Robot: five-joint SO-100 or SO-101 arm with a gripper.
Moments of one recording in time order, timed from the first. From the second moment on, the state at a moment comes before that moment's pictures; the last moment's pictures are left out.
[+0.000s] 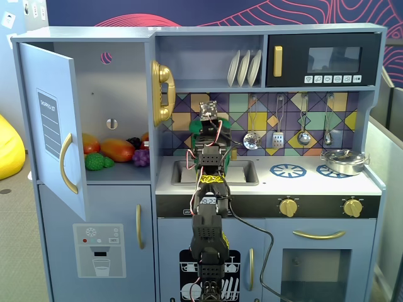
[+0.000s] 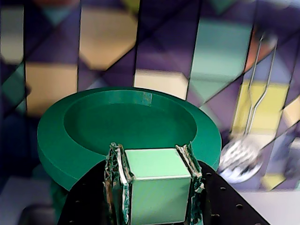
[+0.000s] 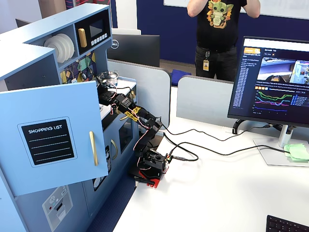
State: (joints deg) arm 5.3 122.1 92.2 17.9 -99.5
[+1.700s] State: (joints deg) arm 31.4 118.4 110.7 12.9 -97.2
